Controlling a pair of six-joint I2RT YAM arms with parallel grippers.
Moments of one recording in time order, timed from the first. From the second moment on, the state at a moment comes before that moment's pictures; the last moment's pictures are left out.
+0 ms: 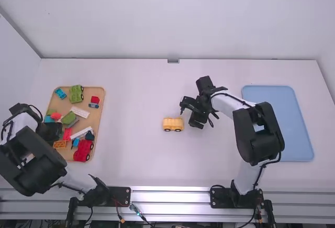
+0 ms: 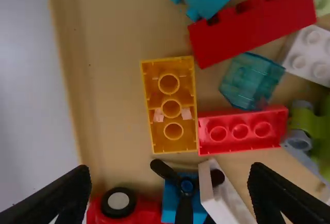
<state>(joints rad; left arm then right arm) 0.87 1.65 1.03 -0.83 -0.04 -0.74 0.33 1.91 1.13 -0.60 -0.22 -0.94</state>
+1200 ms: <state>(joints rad) 0.87 1.77 0.97 -0.65 -0.06 -0.73 0.33 1.91 1.13 -0.61 -0.22 -0.94</state>
